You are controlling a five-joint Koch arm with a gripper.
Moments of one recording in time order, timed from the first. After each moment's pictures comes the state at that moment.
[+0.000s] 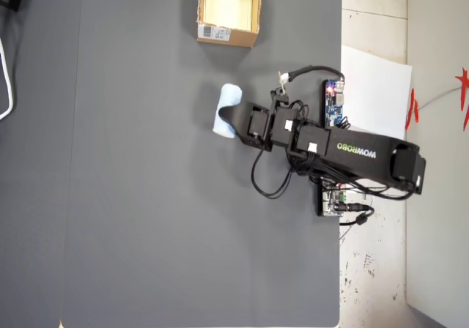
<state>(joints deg) 18.8 130.6 160.6 -4.1 83.9</state>
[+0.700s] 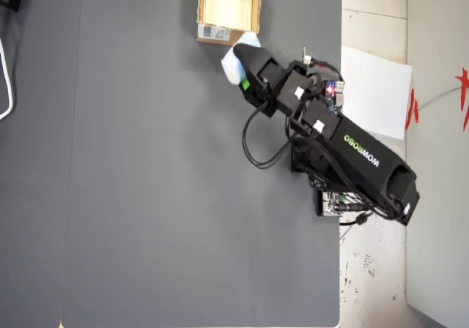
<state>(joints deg) 37.5 129.4 144.3 9.8 70.5</state>
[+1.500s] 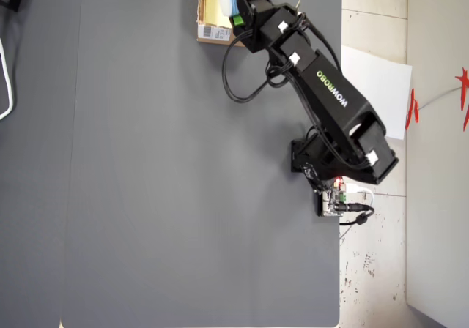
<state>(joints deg) 51.7 99.3 118.0 11.0 66.9</state>
